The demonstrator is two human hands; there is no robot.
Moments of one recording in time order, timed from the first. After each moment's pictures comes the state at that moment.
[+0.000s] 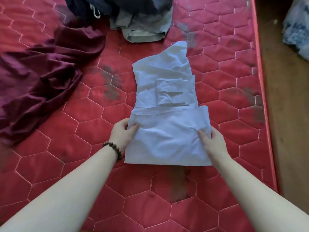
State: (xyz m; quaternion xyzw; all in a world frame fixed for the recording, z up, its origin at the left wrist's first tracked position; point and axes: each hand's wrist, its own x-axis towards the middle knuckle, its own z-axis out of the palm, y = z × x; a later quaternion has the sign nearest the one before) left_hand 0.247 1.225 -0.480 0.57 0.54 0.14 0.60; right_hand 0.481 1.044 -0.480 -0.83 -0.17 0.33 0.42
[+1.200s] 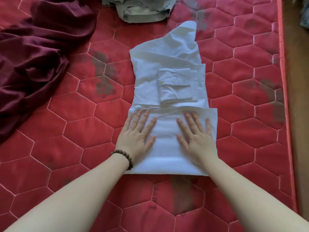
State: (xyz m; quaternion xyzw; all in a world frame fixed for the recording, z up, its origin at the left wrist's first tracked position) left_hand 0.266 1.216 -0.551 0.94 0.30 -0.11 0.09; right_hand 0.465 1.078 -0.546 -0.80 -0.59 0.12 0.00
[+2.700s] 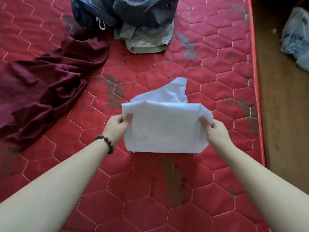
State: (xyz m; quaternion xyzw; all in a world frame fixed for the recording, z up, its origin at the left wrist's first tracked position) left_hand 0.253 1.272 -0.437 0.66 0.53 0.11 0.52; right_hand 0.519 1.093 -0.423 -0.84 -0.27 0.32 0.35
